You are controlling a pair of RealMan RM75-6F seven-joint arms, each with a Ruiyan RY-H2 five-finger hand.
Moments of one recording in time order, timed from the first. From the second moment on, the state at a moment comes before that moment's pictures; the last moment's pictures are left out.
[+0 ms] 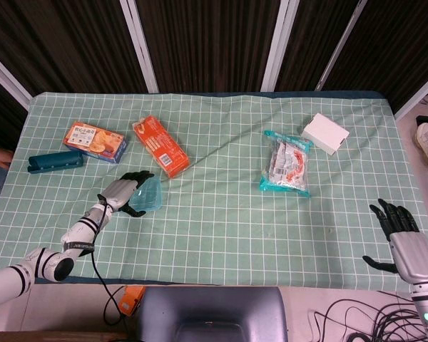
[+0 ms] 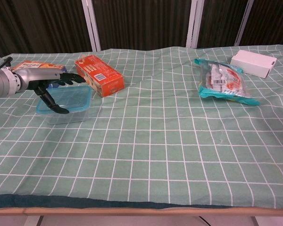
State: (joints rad) left arm -0.86 -1.40 -0.16 -1.26 1.11 0.56 -0.15; right arm 0.10 -1.06 0.02 -1.60 -1.52 1.41 0.01
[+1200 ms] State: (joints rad) left arm -0.66 -1.29 -0.03 -1.60 1.09 0.93 0.30; right arm 0.09 -1.05 0.00 -1.60 -1.56 1.42 0.04
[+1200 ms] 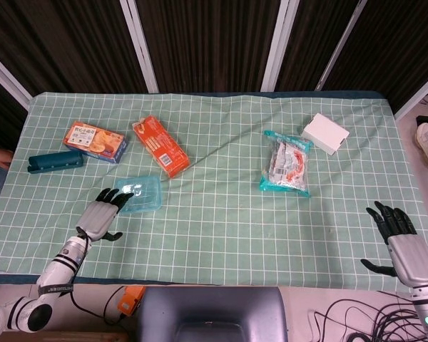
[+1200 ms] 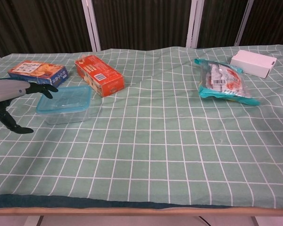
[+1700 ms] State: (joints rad) left arm -0.65 -1.27 -0.02 -1.63 1.08 0.92 0.32; right arm 0.10 -1.05 0.00 -1.61 -1.56 1.41 0.02
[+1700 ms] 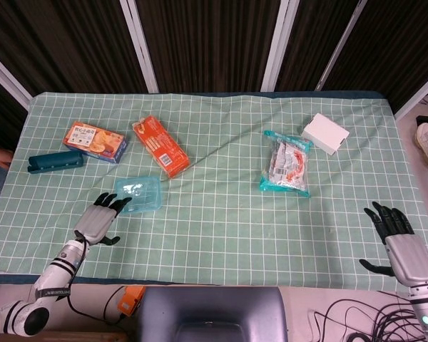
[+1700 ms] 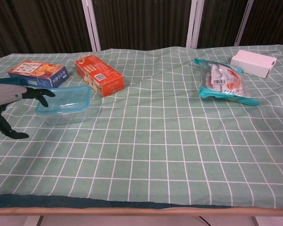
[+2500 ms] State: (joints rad) left arm -0.64 -1.28 -0.04 -1.62 1.12 0.95 0.30; right arm 0.09 -1.05 0.00 -1.61 -1.56 1.42 0.02
